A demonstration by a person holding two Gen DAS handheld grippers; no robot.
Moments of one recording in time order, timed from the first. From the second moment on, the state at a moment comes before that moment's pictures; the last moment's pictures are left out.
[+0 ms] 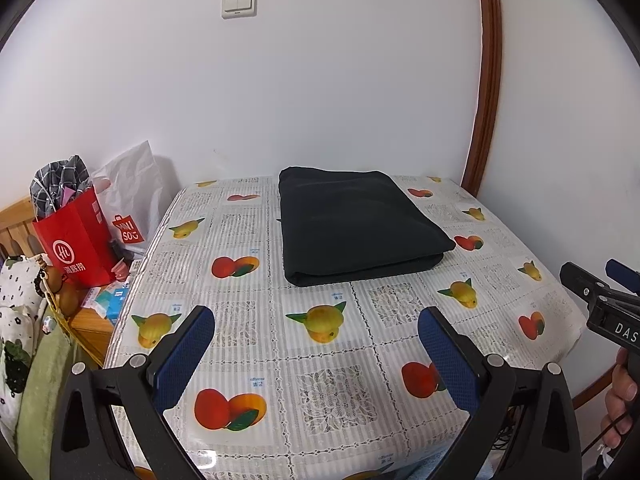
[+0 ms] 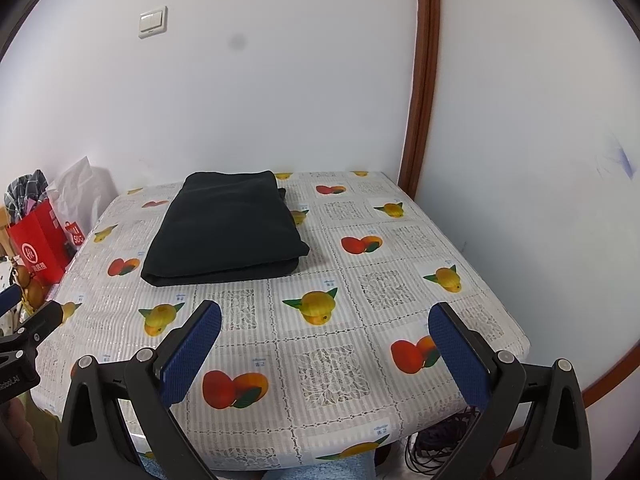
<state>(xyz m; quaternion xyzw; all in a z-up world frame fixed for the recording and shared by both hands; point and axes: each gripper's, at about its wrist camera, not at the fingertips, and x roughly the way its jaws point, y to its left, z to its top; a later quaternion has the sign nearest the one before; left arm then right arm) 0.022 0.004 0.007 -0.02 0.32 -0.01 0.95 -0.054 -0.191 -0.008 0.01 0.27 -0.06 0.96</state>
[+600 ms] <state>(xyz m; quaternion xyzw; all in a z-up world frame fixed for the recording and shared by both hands) 0.020 0.008 0.006 -0.02 0.32 -0.01 0.95 -0.056 -0.194 -0.008 0.01 0.27 -0.06 0.96</state>
